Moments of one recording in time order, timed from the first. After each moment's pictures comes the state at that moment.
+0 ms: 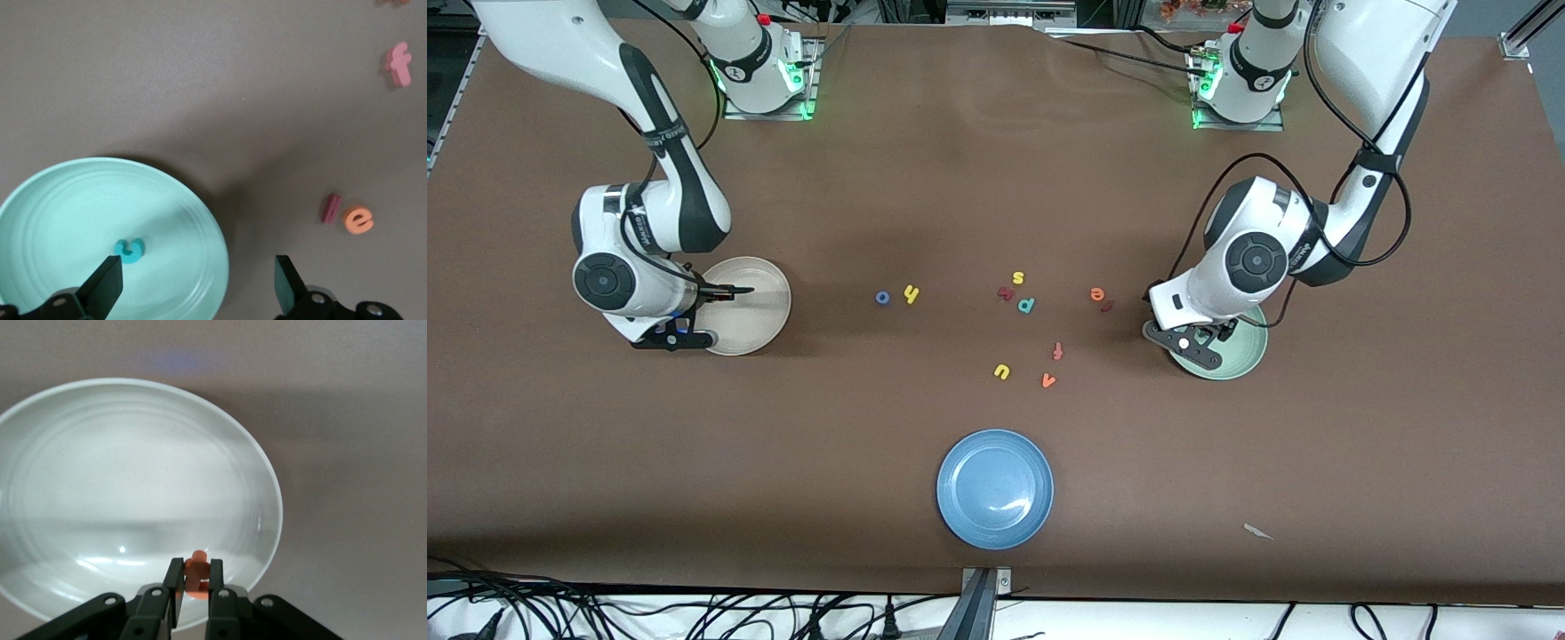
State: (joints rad) left arm -0.06 0.45 -0.31 -1.92 0.14 2.22 -0.02; right arm 0.10 0.43 -0.05 -2.03 -0.14 2.15 0.12
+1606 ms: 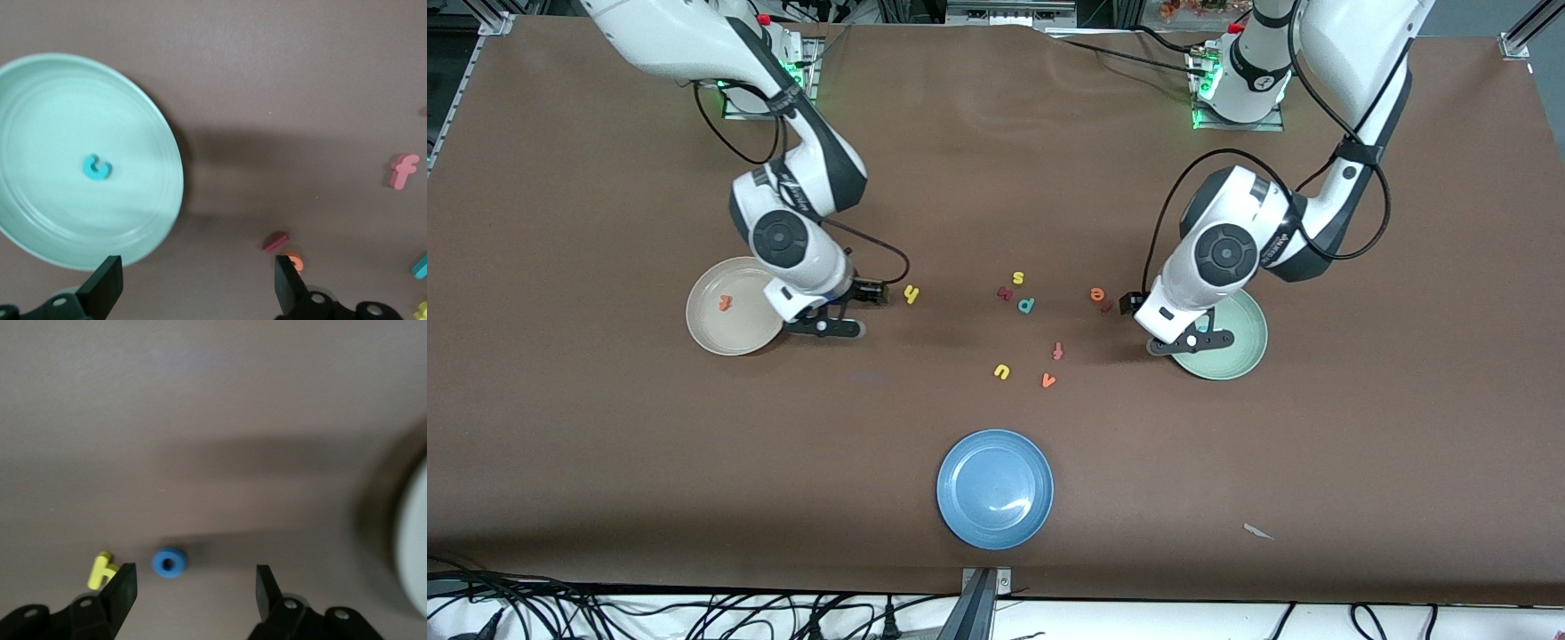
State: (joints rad) left arm -0.12 0.46 -0.33 -1.87 0.11 2.11 -0.70; right arm 0.24 0.49 0.26 -1.96 -0.08 2.34 0.61
